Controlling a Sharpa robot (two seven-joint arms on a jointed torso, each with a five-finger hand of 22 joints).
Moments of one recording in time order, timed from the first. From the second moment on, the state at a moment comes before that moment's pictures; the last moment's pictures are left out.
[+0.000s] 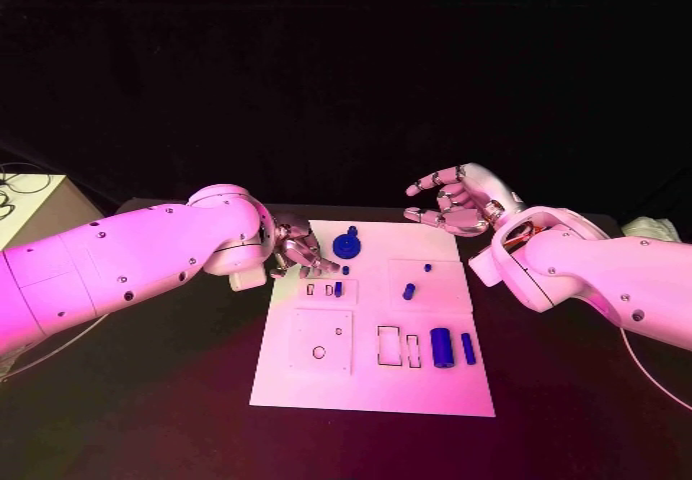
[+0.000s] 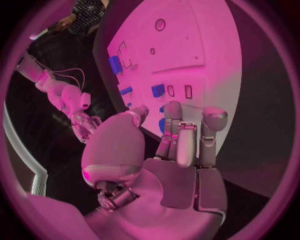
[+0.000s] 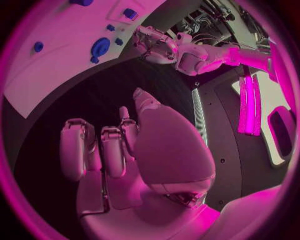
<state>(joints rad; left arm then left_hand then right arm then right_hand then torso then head) 1.40 -0.66 -0.06 1.37 -0.96 0.22 -0.49 1.07 -0.12 0.38 0.29 0.05 0.77 0.11 0.76 0.66 1.01 0.03 0.96 0.65 1.45 -0.03 1.47 1.31 0.14 1.21 0.07 1.25 0.90 1.39 -0.87 -0.15 1.60 -0.83 -0.61 0.08 1.47 -0.15 0.16 0.28 0.22 0.87 0.17 0.19 0.35 1.38 0.08 1.36 1.31 1.47 0.00 1.54 1.31 0.05 1.47 0.10 1.36 1.31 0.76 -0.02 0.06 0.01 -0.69</state>
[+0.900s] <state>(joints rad) 1.40 -0.56 -0.08 1.29 -1.01 0.31 -0.53 1.06 -0.11 0.37 0.29 0.05 0.76 0.11 0.76 0.67 1.01 0.04 0.96 0.65 1.45 -0.02 1.47 1.31 0.14 1.22 0.08 1.26 0.91 1.39 -0.85 -0.15 1.58 -0.84 -0.59 0.05 1.47 -0.15 0.16 0.28 0.22 0.86 0.17 0.19 0.35 1.38 0.08 1.36 1.31 1.47 0.00 1.54 1.31 0.05 1.47 0.10 1.36 1.31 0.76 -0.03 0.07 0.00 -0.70</state>
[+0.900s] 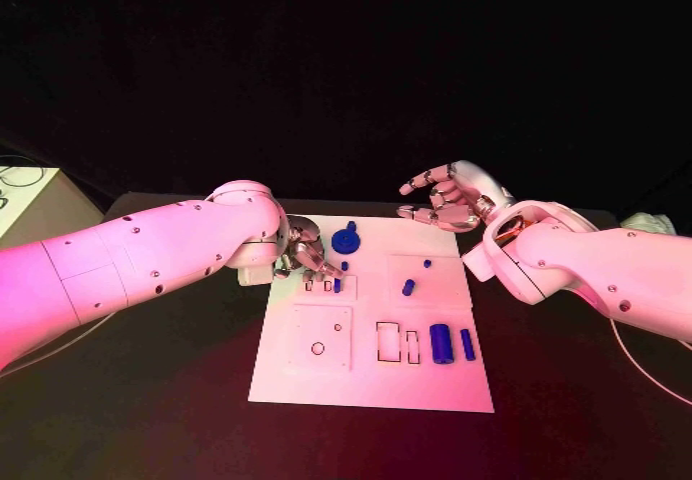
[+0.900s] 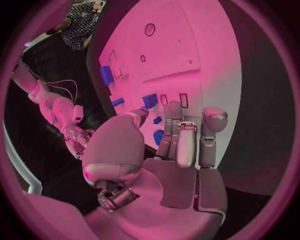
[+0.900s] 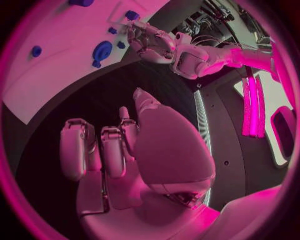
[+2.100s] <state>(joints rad) 1.40 -0.57 -0.07 1.33 -0.99 0.30 -0.53 1.05 -0.10 0.37 0.29 0.05 0.76 0.11 0.76 0.68 1.01 0.04 0.96 0.65 1.46 -0.02 1.48 1.31 0.14 1.22 0.08 1.26 0.91 1.39 -0.84 -0.15 1.57 -0.84 -0.58 0.03 1.47 -0.15 0.16 0.29 0.22 0.86 0.17 0.19 0.35 1.38 0.08 1.36 1.31 1.47 0.00 1.54 1.31 0.05 1.47 0.10 1.36 1.31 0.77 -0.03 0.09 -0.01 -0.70</state>
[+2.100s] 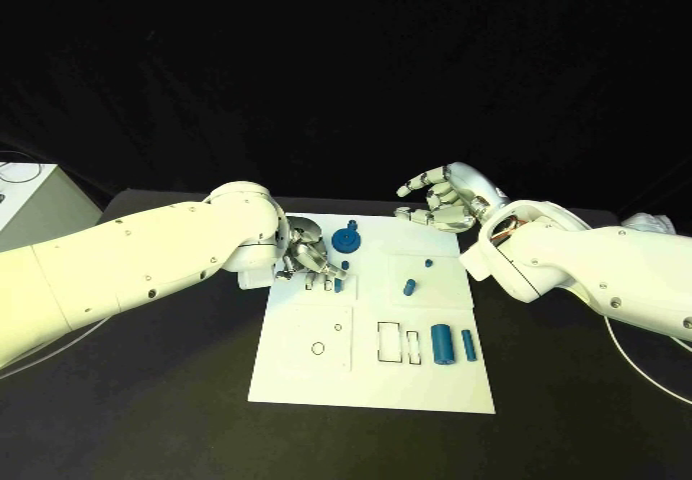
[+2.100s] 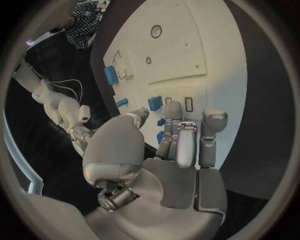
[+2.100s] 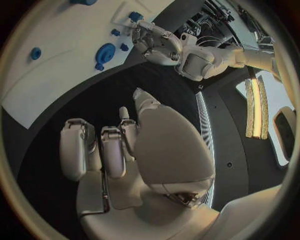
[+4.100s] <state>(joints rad) 1.40 -0.52 -0.07 1.28 -0.95 0.33 -0.53 1.11 -0.09 0.37 0.28 0.05 0.76 0.10 0.76 0.70 1.00 0.04 0.98 0.65 1.46 -0.02 1.48 1.31 0.14 1.22 0.08 1.27 0.92 1.39 -0.83 -0.15 1.55 -0.84 -0.56 0.02 1.46 -0.15 0.17 0.28 0.22 0.86 0.17 0.19 0.35 1.38 0.08 1.36 1.31 1.47 0.00 1.54 1.31 0.05 1.47 0.10 1.36 1.31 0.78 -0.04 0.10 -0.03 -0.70</state>
